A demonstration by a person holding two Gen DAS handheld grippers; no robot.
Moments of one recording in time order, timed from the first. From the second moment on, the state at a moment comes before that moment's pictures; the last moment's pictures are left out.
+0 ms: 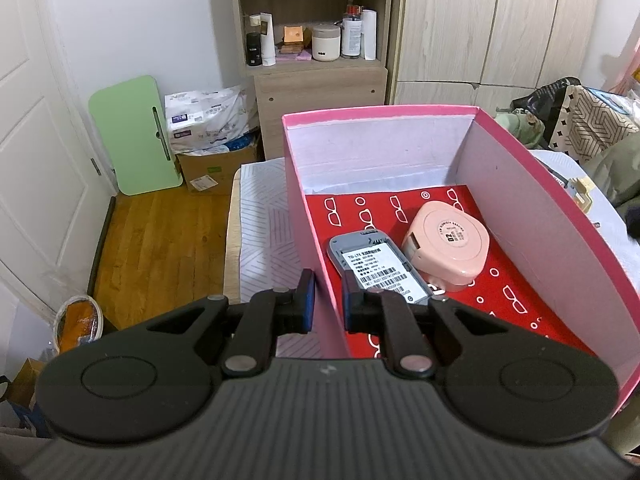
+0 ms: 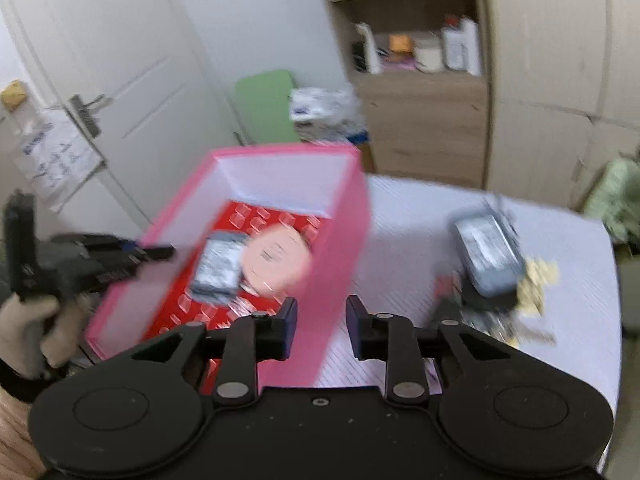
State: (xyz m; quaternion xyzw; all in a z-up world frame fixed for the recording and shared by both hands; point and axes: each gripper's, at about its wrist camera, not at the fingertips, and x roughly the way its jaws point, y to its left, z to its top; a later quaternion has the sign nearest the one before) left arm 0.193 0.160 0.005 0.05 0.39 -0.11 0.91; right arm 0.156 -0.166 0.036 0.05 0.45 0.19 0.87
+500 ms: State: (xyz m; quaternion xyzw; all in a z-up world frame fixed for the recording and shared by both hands) left arm 0.192 0.156 0.006 0.06 0.40 -0.11 0.91; right arm 0.125 -0.212 -0.029 -0.06 0.51 0.13 0.85
